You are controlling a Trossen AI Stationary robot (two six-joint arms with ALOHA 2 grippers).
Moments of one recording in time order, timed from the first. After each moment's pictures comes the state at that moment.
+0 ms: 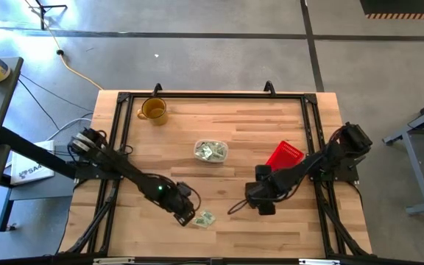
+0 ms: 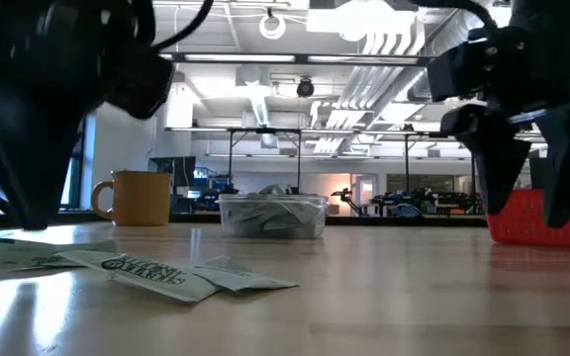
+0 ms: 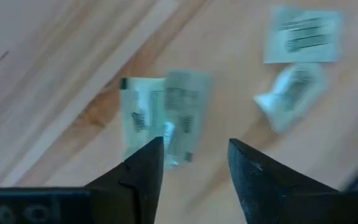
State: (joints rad) left arm -0.51 1.72 1.07 -0.58 -0.01 -1.30; right arm 0.44 1.69 1.03 -0.78 0.14 0.42
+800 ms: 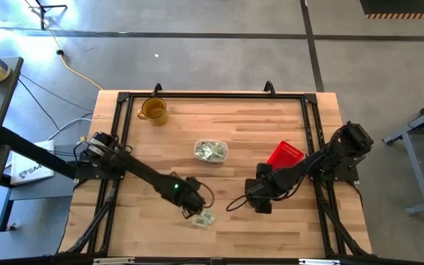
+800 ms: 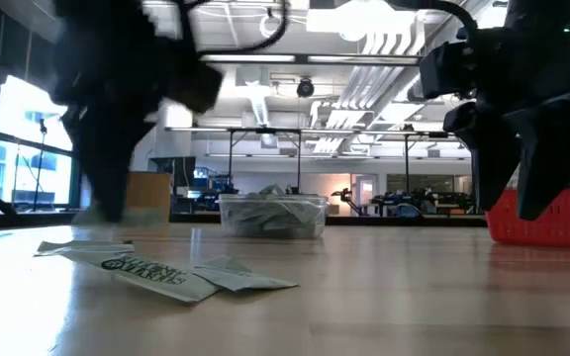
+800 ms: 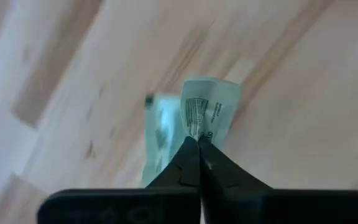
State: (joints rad) left arm -0.45 1.89 1.27 -0.90 -0.15 -1.06; right arm 0.45 1.67 1.01 -0.76 0.19 0.53
